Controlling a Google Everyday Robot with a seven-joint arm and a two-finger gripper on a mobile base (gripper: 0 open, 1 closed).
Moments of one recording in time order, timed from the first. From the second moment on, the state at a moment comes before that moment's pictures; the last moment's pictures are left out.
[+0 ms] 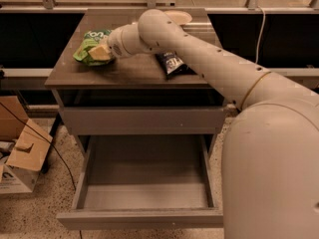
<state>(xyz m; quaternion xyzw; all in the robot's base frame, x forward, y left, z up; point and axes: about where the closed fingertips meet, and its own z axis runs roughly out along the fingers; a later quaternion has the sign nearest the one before) 0.777 0.178 0.873 -0.46 0.70 0.24 0.49</state>
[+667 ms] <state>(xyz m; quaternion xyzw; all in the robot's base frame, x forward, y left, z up) 0.722 0.149 0.894 -0.47 0.67 0.27 0.51</state>
